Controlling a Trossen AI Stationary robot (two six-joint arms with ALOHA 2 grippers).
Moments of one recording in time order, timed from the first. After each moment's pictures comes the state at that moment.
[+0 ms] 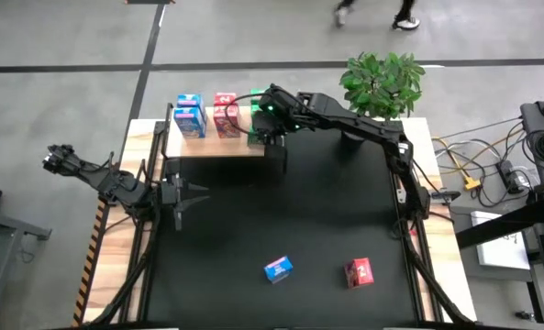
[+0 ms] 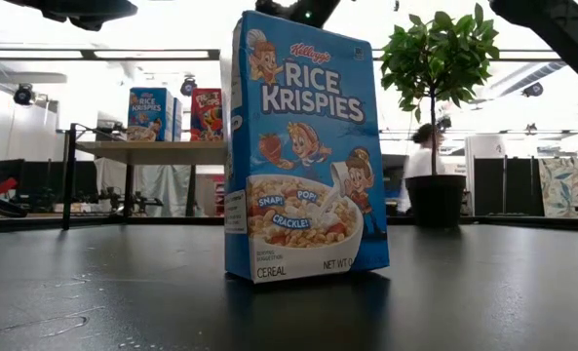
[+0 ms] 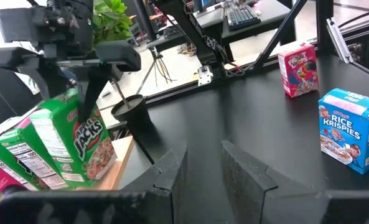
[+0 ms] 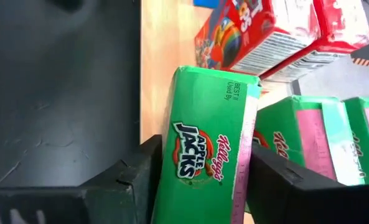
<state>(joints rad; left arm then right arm) -0.45 0.51 0.55 -0.25 -0.60 0.23 -0.31 2.09 2.31 -1.03 0.03 -0.41</state>
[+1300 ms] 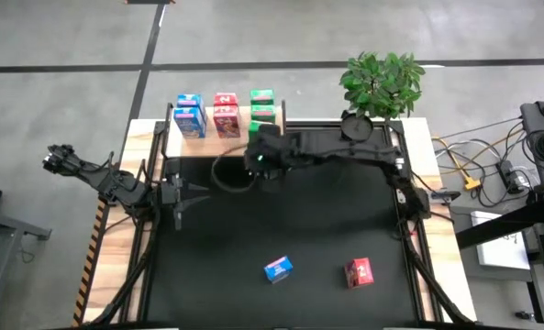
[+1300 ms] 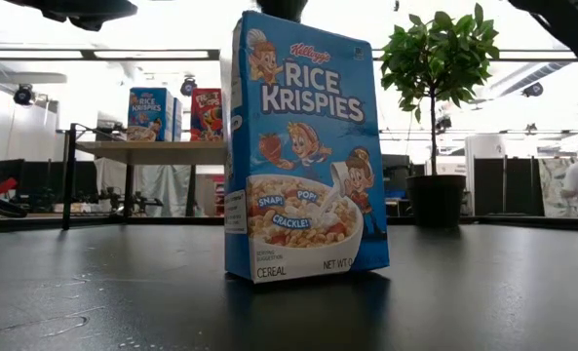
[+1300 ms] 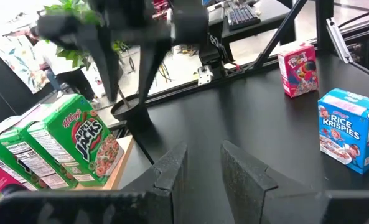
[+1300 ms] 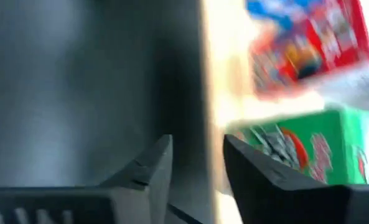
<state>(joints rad) -0.45 0.51 0.56 -0.25 -0.59 0.23 -0.08 2.09 2.33 -1.08 0.17 -0.27</state>
